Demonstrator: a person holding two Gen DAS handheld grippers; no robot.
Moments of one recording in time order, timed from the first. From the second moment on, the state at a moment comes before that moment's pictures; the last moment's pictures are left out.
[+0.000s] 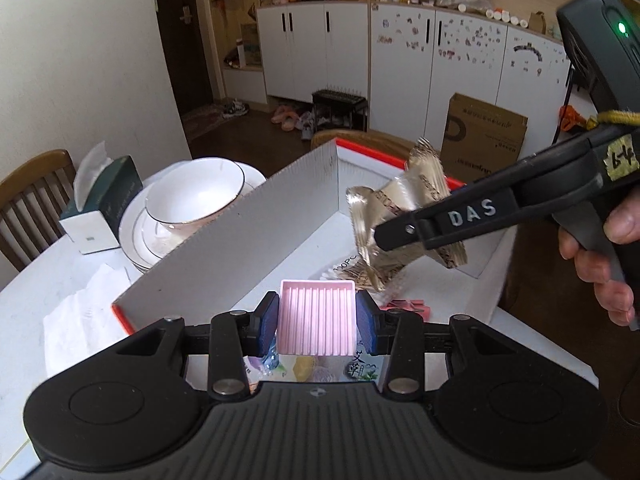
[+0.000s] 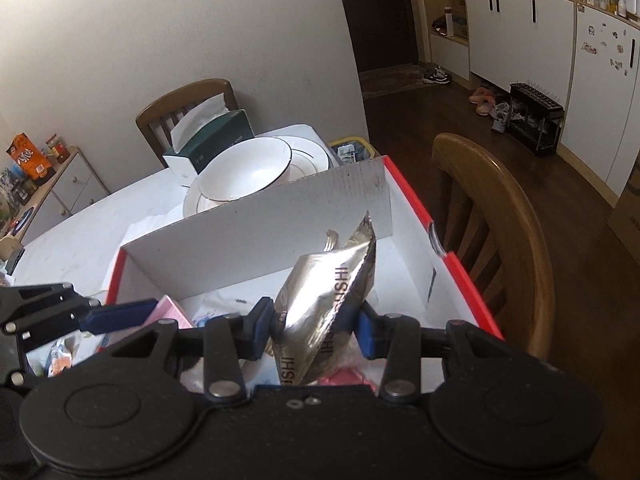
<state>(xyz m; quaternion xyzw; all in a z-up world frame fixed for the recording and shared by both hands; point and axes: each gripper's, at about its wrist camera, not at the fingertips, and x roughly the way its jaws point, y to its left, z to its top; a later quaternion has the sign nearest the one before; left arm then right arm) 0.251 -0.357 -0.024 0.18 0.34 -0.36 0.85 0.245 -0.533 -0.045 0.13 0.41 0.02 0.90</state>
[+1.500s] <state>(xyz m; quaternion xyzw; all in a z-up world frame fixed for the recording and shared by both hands) 0.301 -0.413 -0.076 0.25 0.44 -0.36 0.78 0.328 -0.527 -0.086 0.15 0.49 0.01 0.86</state>
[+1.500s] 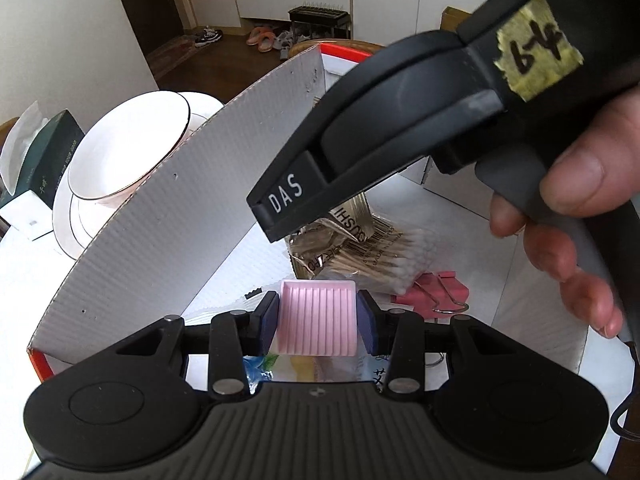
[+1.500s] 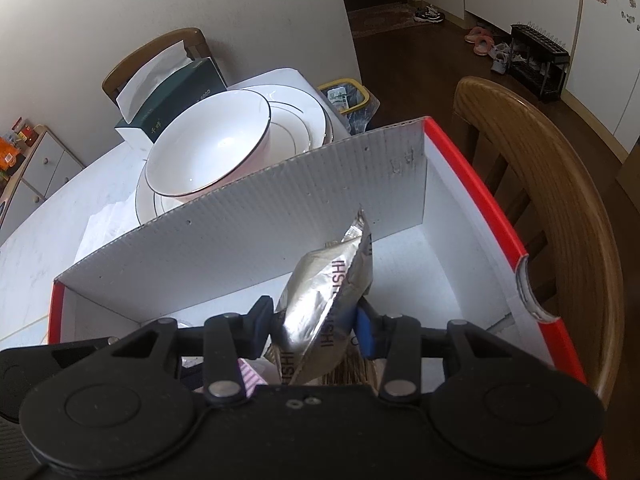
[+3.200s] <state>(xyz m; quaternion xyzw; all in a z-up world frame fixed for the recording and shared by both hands) 0.204 -0.228 0.007 0.09 0.35 -0.32 0.88 0.197 -0.451 0.000 0.08 0.37 0.12 0.92</state>
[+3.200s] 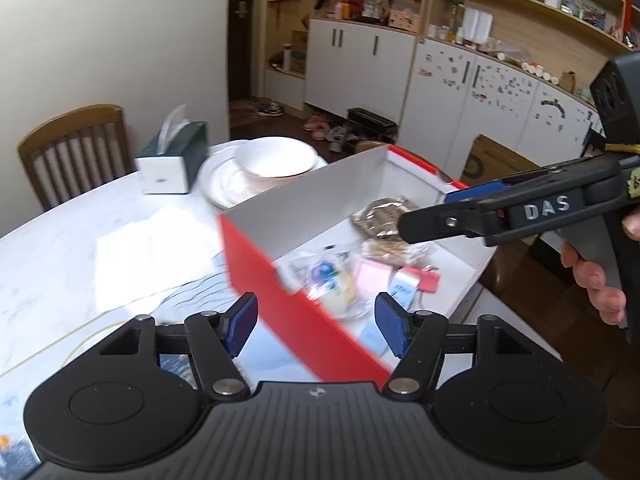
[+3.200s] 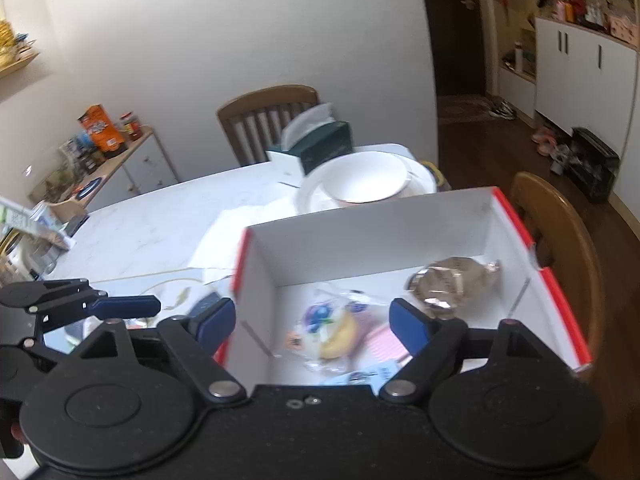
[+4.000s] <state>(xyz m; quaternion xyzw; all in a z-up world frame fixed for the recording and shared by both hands) 0.163 -0.047 -0.011 0.05 0.36 -0.24 0.90 0.166 -0.289 -0.016 0.04 0.39 0.16 0.91</state>
